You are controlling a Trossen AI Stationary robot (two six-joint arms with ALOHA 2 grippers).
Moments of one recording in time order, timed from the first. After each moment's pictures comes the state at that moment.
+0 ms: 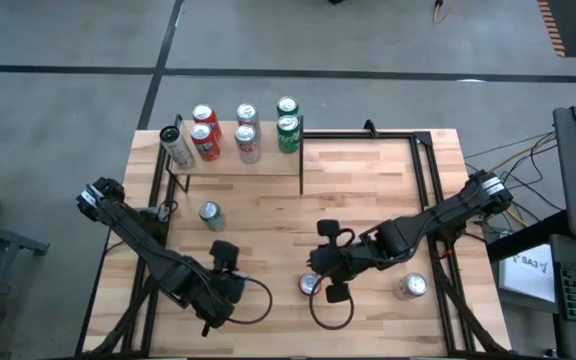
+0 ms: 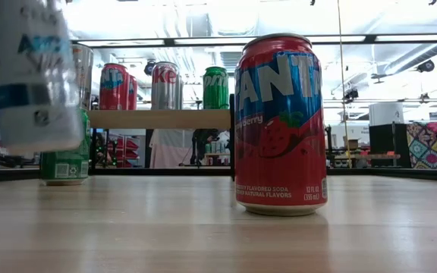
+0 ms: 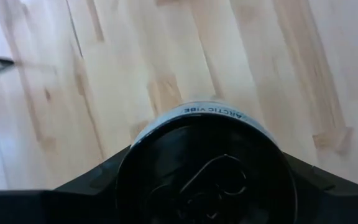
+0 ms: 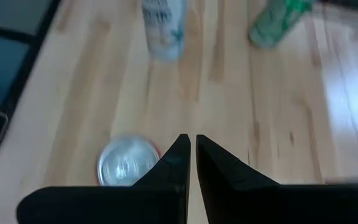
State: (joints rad) left arm -0.71 1.63 1.42 -1.15 -0.36 -0.35; right arm 0.43 1.65 1.49 -0.67 0.29 0.15
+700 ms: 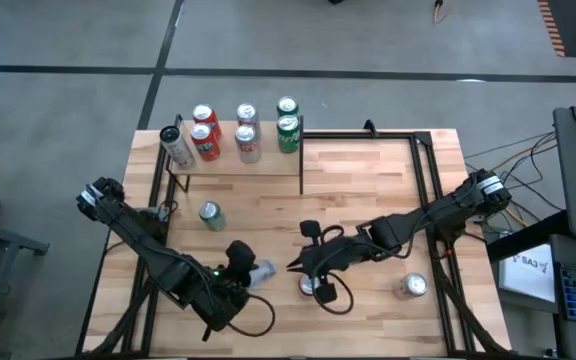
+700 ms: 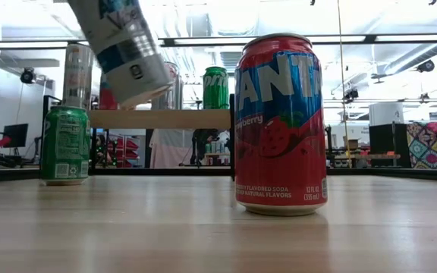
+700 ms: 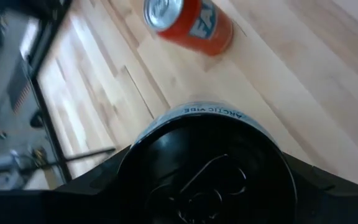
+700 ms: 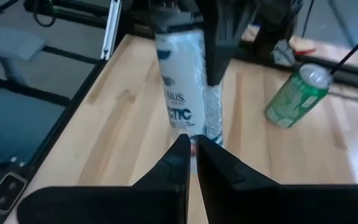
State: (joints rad) left arm -0.70 1.63 1.47 -1.01 -0.60 0.15; right arm 0.38 1.65 1.39 -0.27 0.16 -0.01
